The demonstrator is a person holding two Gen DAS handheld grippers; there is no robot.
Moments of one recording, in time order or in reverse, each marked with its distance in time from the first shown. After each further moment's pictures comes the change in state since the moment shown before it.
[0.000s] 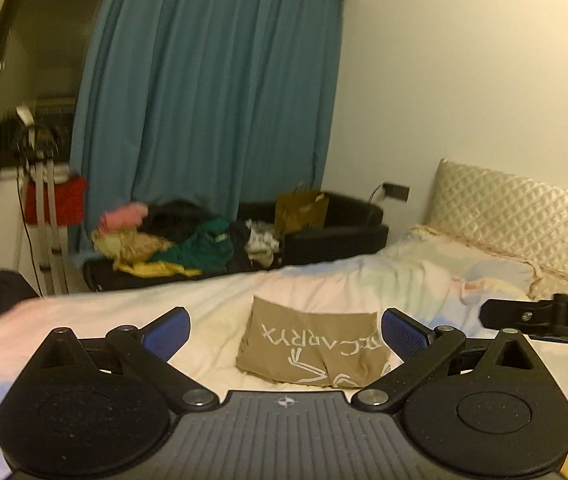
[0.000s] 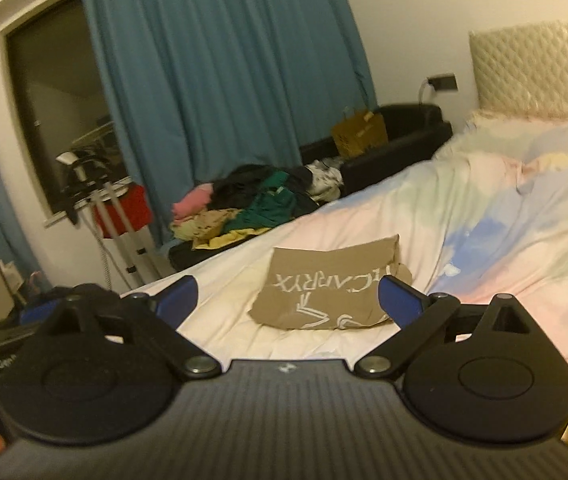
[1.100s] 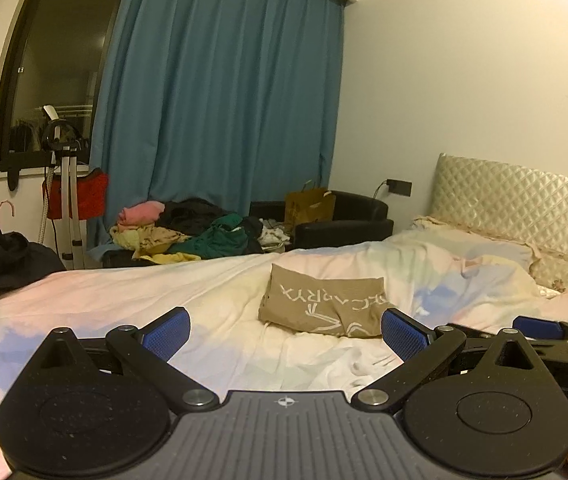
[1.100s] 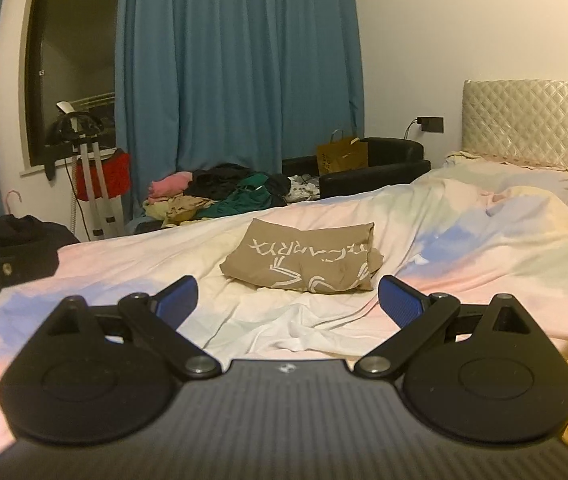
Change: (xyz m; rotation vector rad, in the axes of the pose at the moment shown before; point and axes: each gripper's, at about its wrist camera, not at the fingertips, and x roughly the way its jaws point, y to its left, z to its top) left arm -0.051 0.028 -0.100 0.009 -0.010 0.026; right arm -0.016 0.022 -0.115 -0.172 -0.077 -0.130
